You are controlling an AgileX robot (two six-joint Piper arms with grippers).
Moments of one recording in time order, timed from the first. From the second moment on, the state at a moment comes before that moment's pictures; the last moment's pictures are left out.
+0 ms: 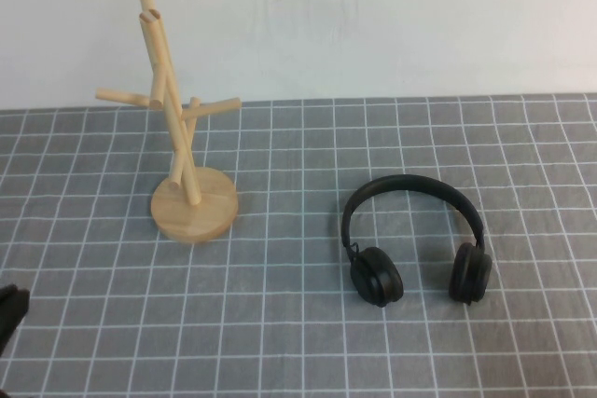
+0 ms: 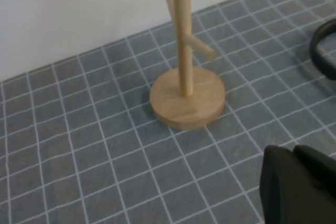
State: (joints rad) right arm -0.03 -0.01 0.02 -0.08 0.39 0.10; left arm -0.71 0.39 -0.43 0.58 0.65 -0.44
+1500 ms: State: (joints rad) right arm -0.03 -0.01 0.02 -0.08 0.39 0.10; left arm -0.09 -0.01 0.02 0.10 0.36 -0.16
